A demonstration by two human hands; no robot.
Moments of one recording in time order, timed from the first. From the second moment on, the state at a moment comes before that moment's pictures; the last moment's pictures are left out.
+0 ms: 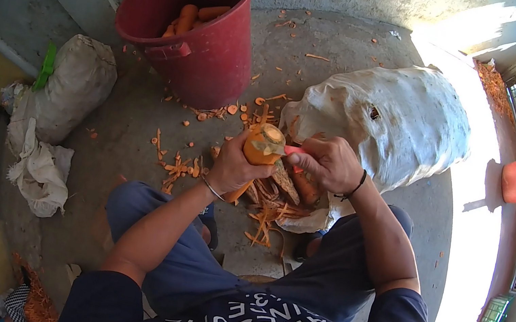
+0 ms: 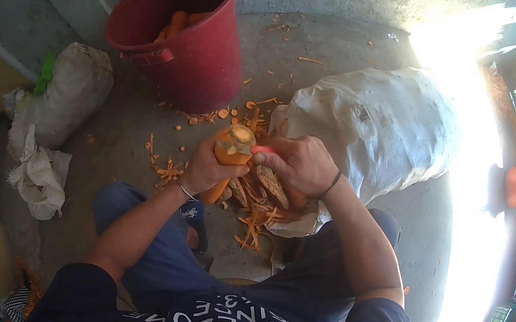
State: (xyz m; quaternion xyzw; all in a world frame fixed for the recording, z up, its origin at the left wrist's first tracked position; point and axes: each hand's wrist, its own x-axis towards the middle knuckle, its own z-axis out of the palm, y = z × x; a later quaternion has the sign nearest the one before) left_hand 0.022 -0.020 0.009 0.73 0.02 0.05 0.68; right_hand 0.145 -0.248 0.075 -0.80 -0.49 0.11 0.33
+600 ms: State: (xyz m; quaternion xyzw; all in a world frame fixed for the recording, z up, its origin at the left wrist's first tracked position) left_hand 0.012 -0.029 0.026 0.84 0.13 0.13 0.52; right_hand 0.128 -0.237 0.085 -0.82 -0.47 0.15 0.30
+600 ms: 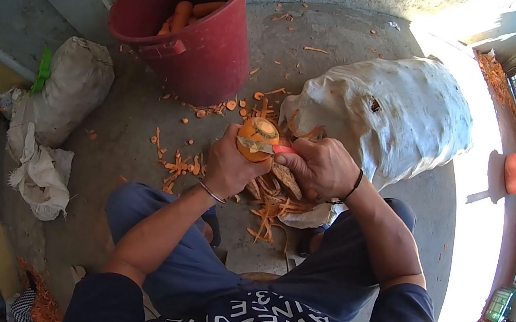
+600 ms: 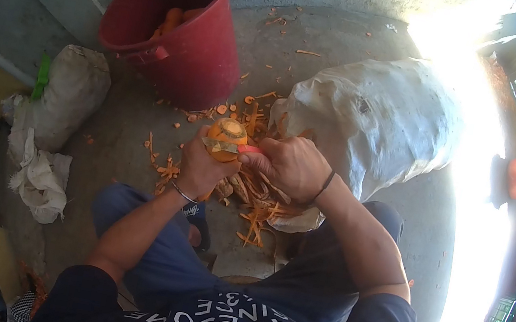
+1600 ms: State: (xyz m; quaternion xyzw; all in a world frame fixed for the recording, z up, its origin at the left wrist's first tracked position) left_hand 0.007 -0.028 0.028 0.77 0.02 0.15 0.62; right_hand 0.131 -0.248 0.095 -0.79 -0.49 0.15 0.34
